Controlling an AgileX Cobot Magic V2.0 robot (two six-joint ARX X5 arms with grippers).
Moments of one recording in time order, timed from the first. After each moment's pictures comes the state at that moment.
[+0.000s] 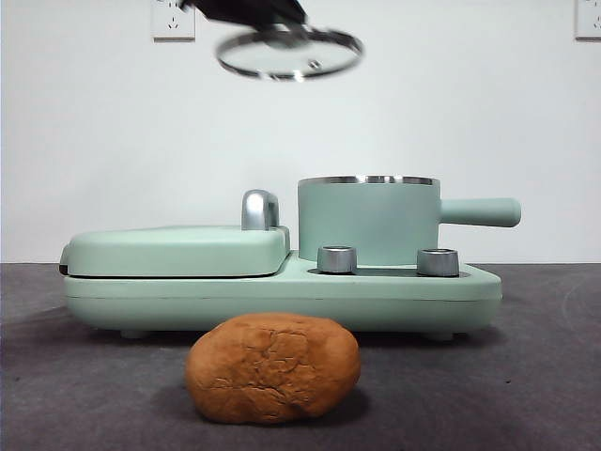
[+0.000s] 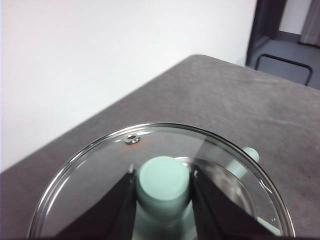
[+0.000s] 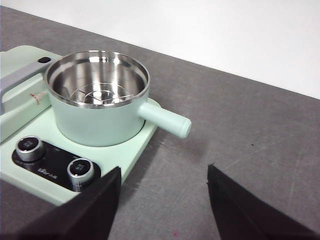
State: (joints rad) left arm -0.46 1.57 1.53 -0.23 0.36 0.16; right arm 0.06 0.47 0.64 -0.46 -0.27 -0.18
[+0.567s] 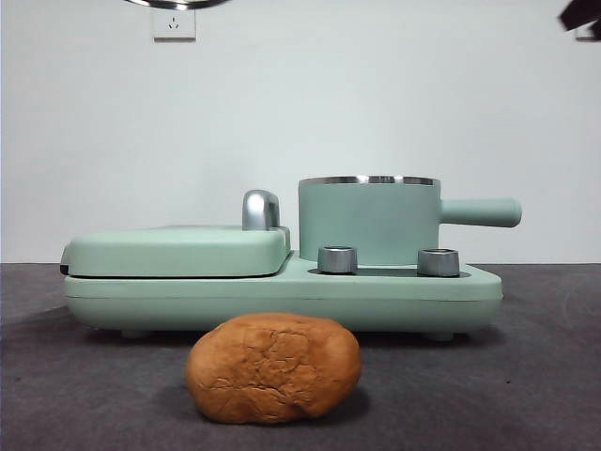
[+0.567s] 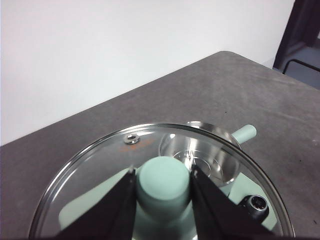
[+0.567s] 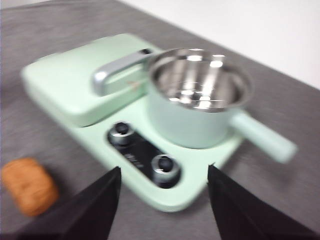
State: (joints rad) left arm -0.32 1.15 1.39 -0.54 0.35 0.11; right arm 0.28 0.55 0.64 -0.46 -0.38 -0.25
